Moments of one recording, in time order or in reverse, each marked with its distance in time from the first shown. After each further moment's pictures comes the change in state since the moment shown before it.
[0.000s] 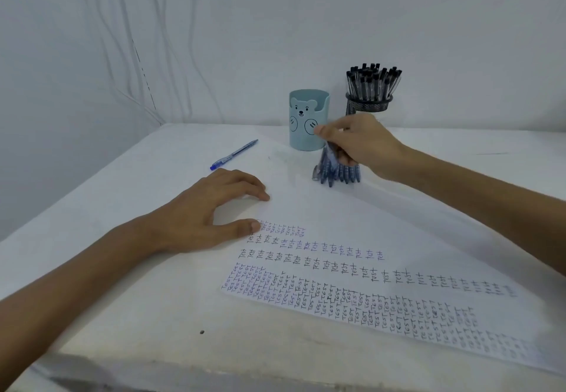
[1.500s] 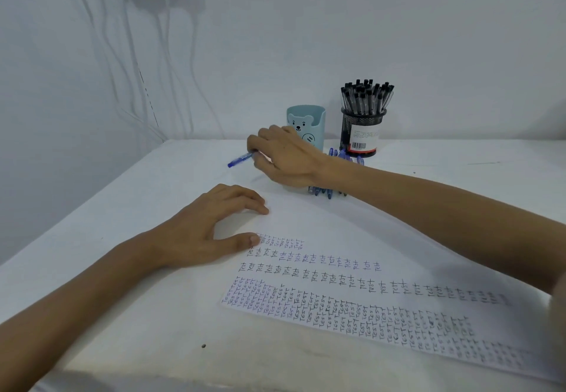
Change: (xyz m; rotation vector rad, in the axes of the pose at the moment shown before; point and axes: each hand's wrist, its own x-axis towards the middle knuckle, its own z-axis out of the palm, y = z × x) left_hand 0.000 0.000 0.000 -0.020 0.004 -0.009; right_hand 0.058 -0.005 0.082 -0.831 0.005 -0.894
